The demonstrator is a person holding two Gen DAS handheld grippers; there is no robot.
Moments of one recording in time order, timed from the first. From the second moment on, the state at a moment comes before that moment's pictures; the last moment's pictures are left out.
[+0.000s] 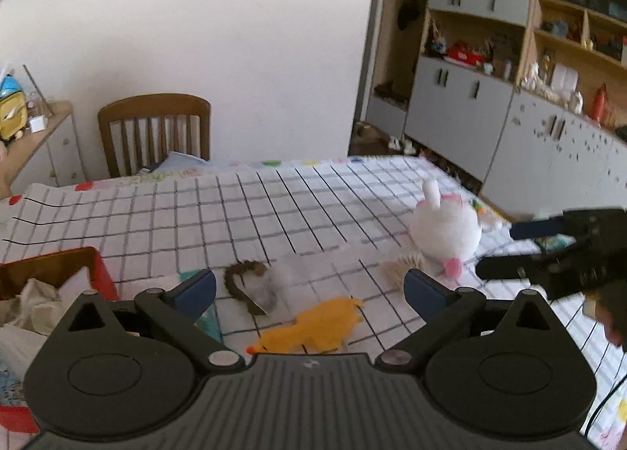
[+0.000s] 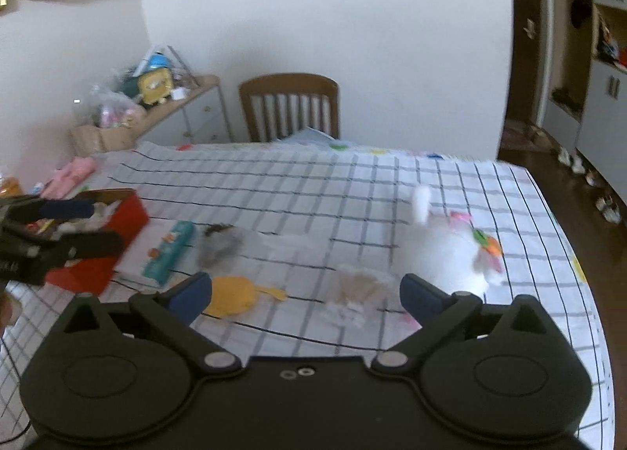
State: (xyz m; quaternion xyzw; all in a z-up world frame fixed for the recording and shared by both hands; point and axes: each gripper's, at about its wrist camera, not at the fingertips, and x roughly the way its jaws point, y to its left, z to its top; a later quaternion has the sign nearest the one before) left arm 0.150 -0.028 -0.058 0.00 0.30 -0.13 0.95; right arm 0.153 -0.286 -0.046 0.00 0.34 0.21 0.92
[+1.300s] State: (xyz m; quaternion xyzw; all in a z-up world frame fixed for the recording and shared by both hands) left arm 0.219 -0.078 -0.155 0.06 0.38 -0.14 0.91; right arm 0.236 -0.251 -0.140 0.00 0.43 0.13 0.89
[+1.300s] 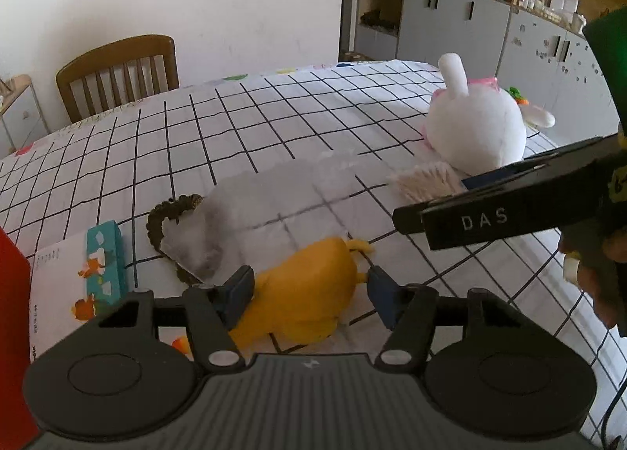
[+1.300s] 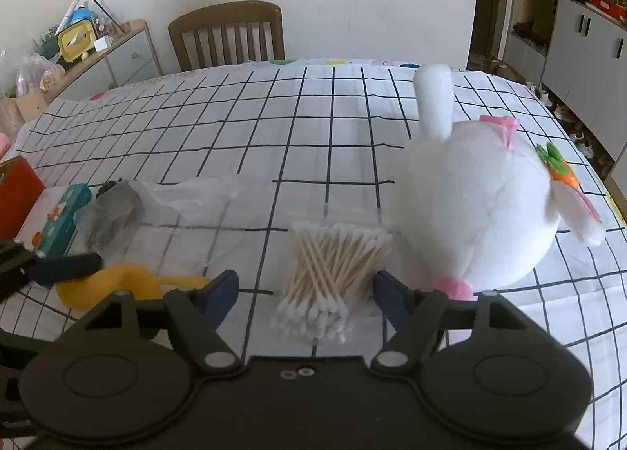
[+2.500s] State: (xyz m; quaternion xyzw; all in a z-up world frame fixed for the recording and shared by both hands) left arm 0.182 -0.045 -0.089 0.00 0.36 -0.11 0.93; right arm 0.167 -0.259 -0.059 0.02 0.38 0.18 0.90
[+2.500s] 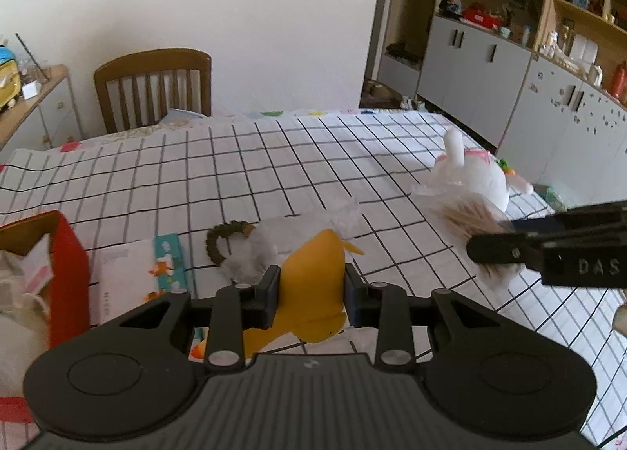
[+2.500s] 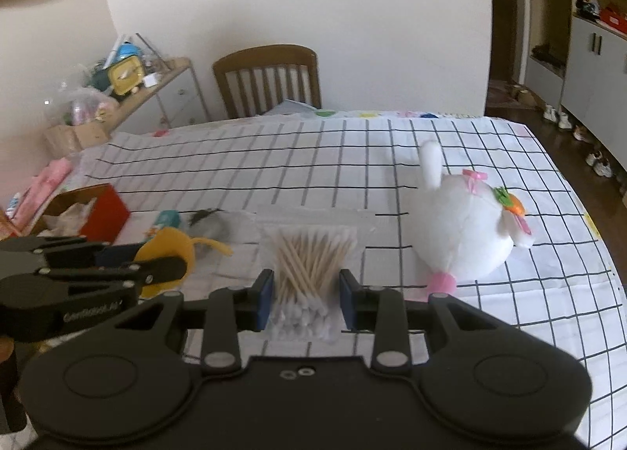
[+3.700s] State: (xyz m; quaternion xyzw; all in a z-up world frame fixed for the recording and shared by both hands) left arm 0.121 0.140 -0.010 -0.03 0.33 0.04 0.94; right arm 0.132 -0.070 0.008 -0.02 0.34 0.32 0.88
